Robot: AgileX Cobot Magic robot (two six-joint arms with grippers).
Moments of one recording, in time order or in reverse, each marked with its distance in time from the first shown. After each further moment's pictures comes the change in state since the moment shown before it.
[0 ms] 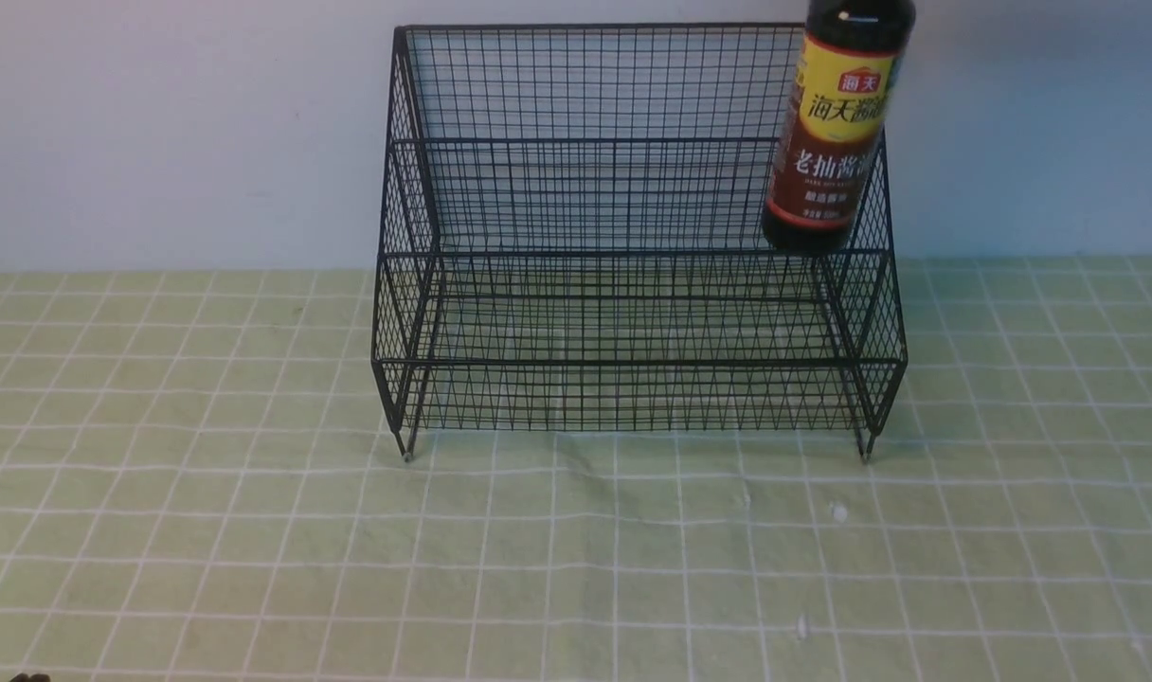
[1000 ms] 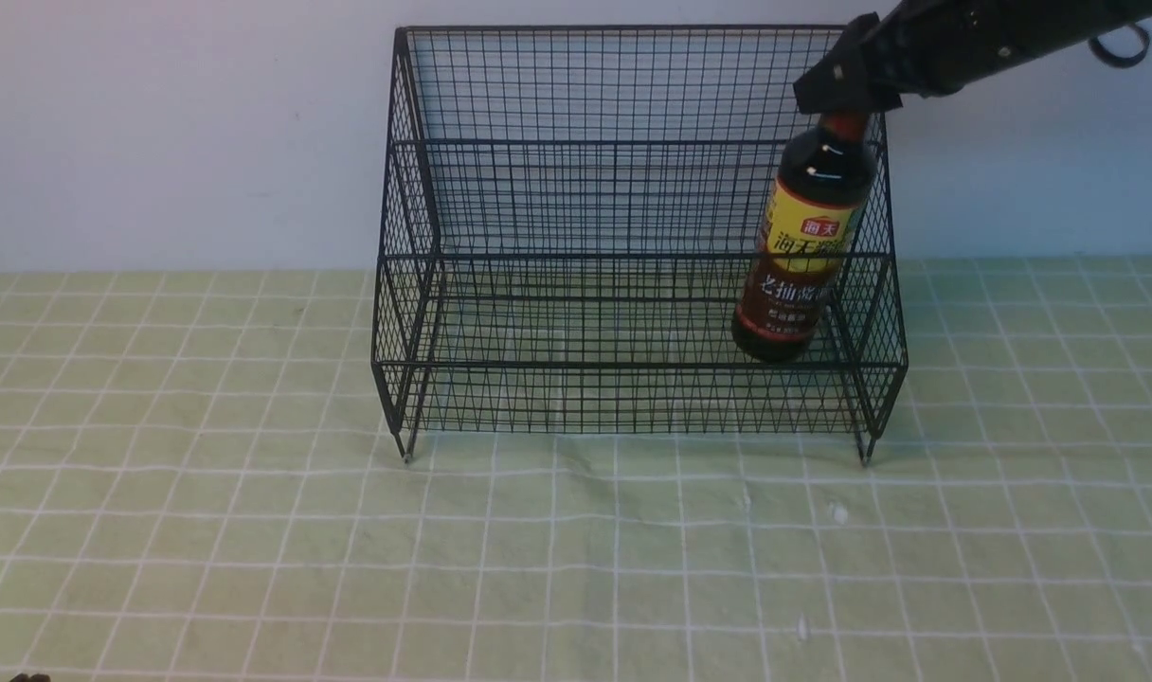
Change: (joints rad) right arm 0.000 0.085 -0.013 -0.219 0.263 0.184; left arm 0.000 0.000 0.000 0.000 0.001 0.000
